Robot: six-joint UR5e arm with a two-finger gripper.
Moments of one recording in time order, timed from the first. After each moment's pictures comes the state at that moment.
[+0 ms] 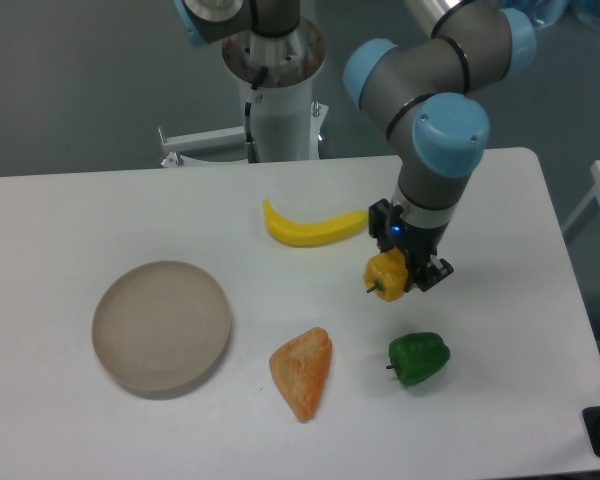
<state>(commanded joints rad) 2.35 -2.05 -1.22 -1.39 1.54 1.58</state>
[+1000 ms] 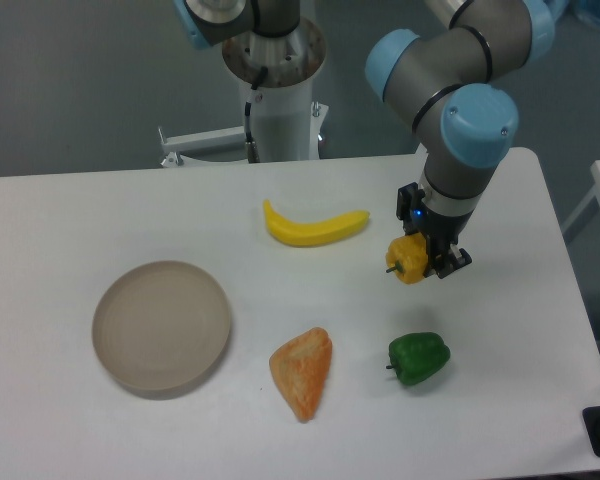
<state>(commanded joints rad) 2.39 -2.00 -1.28 -1.43 1.54 1.66</state>
